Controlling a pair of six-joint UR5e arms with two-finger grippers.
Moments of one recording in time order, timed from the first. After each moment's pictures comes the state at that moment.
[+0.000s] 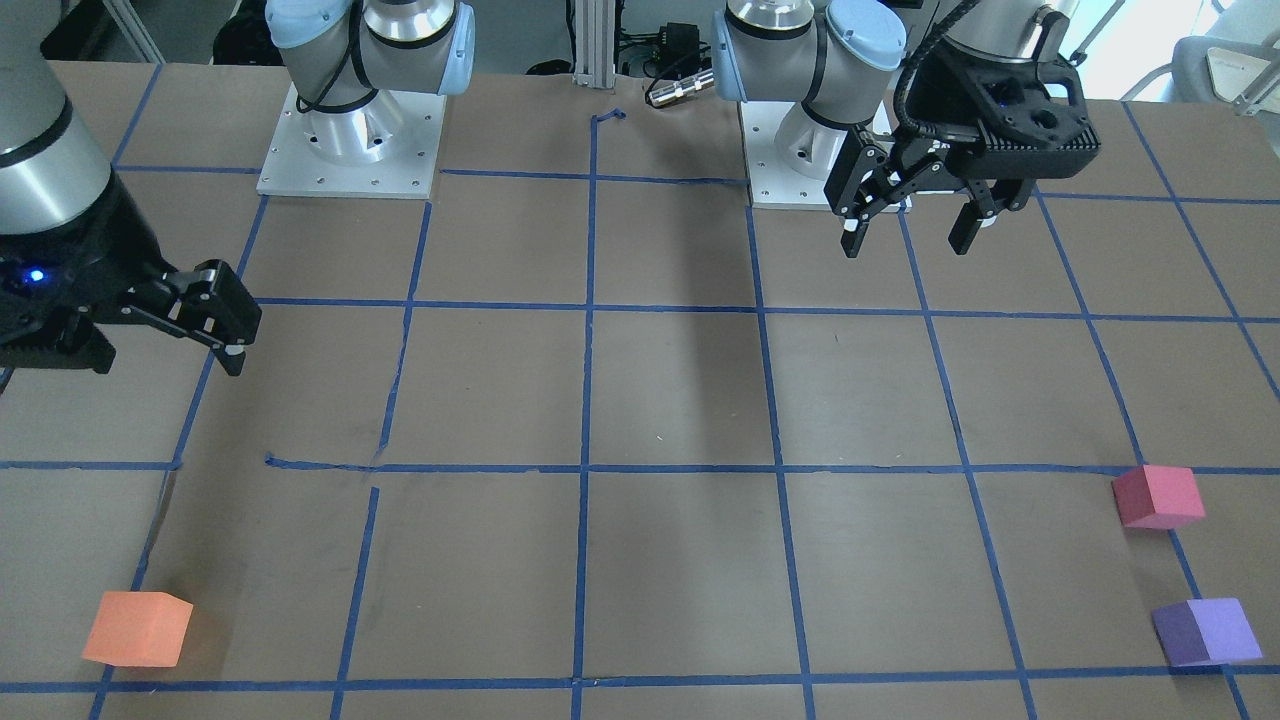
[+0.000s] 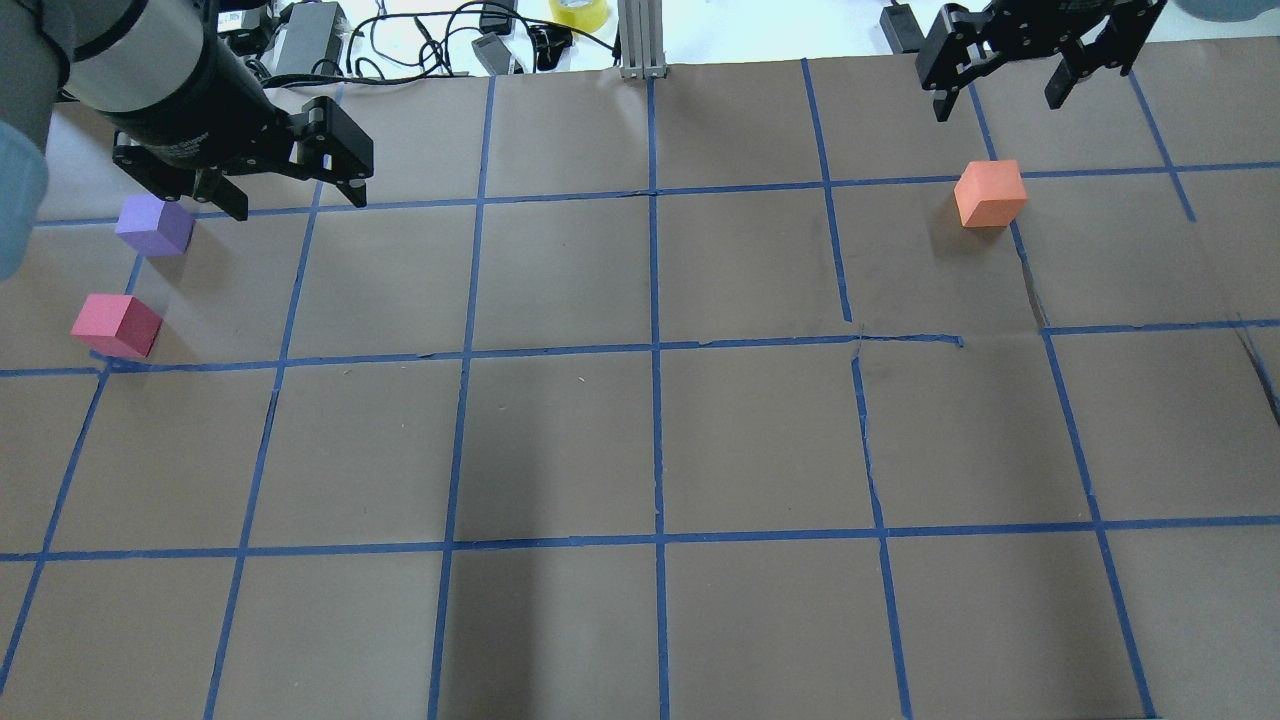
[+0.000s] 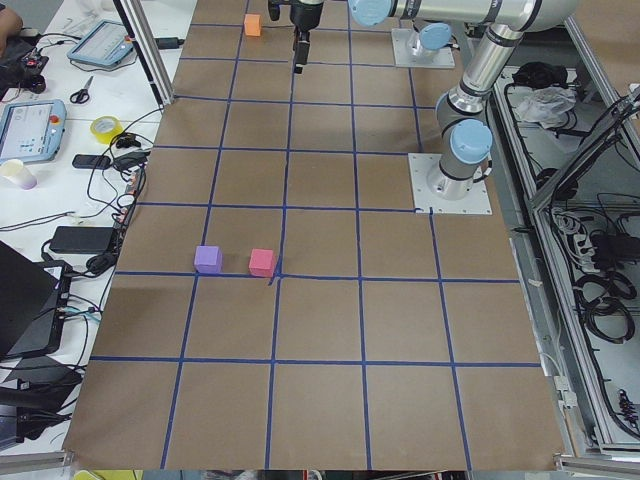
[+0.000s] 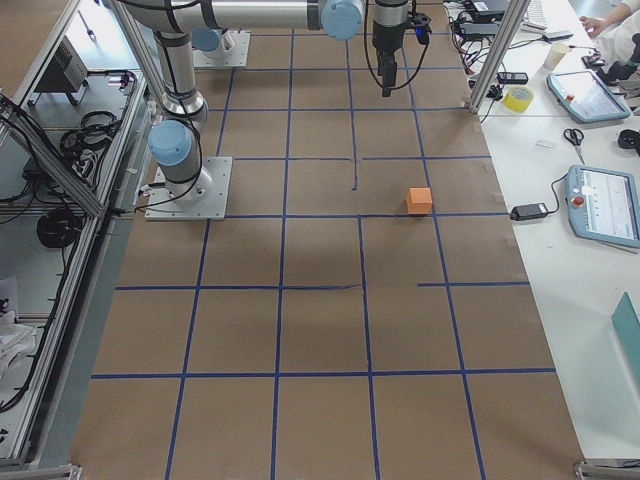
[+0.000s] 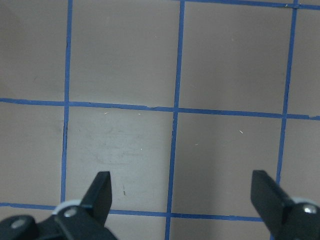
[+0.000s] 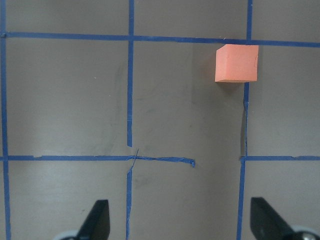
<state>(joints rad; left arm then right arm) -1.54 -1.49 -1.60 -1.43 1.57 -0.05 1.48 -1.36 1.35 -1.65 -1.62 -0.11</state>
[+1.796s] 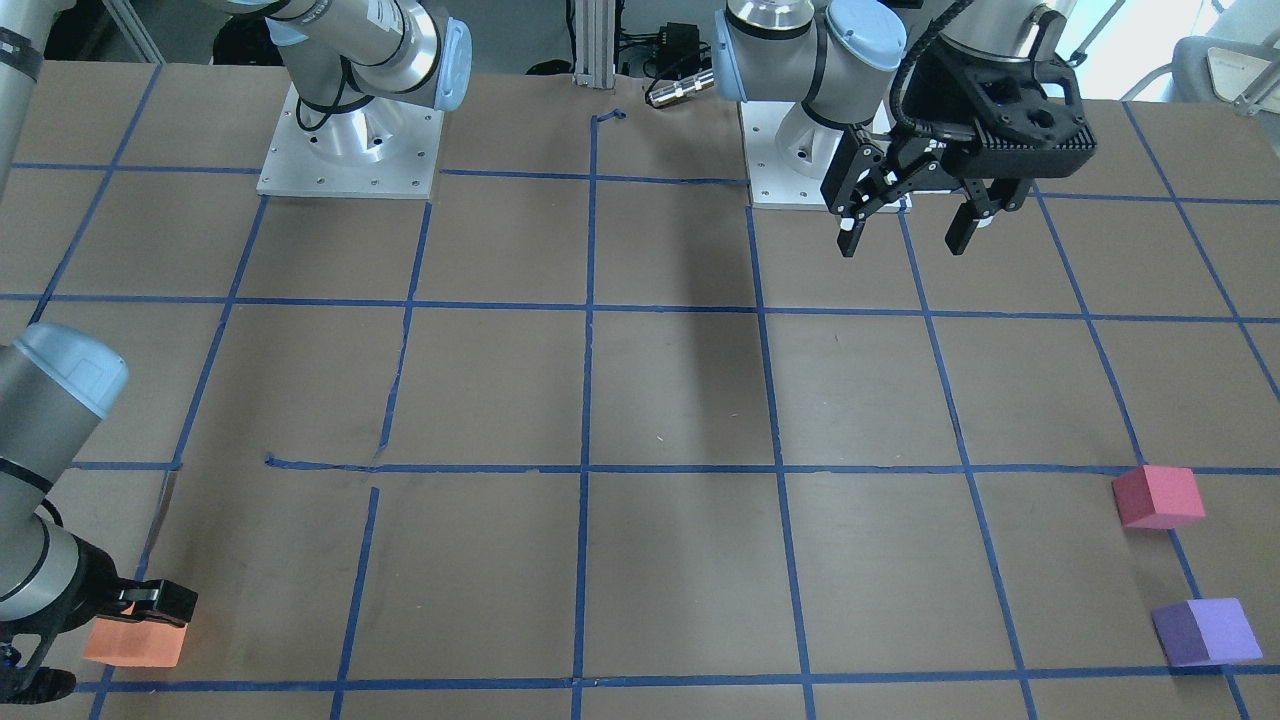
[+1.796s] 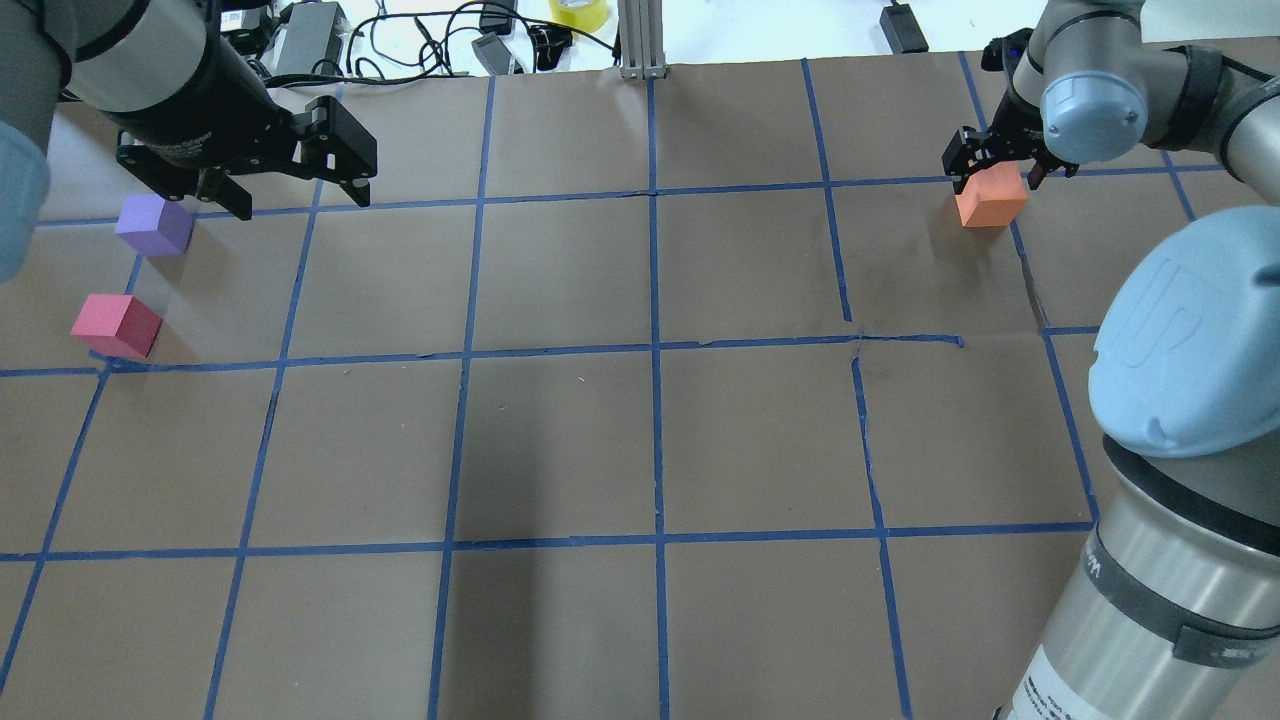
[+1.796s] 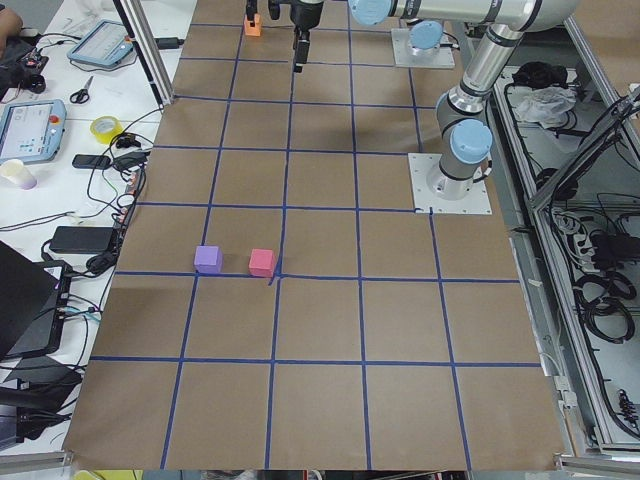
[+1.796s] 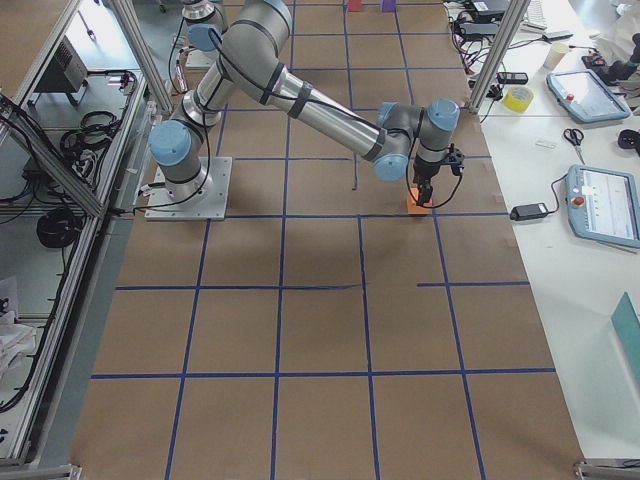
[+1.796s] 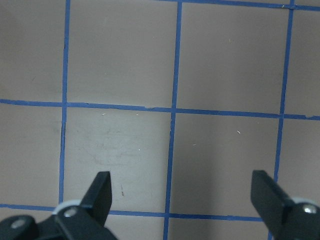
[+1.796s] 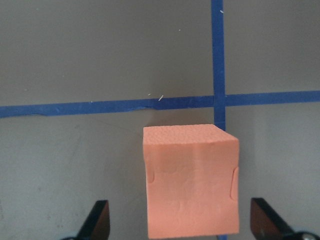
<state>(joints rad) -1.55 -1.49 -1.60 -1.43 1.57 -0.05 1.32 -0.89 1.36 -2.09 -1.63 -0.22</state>
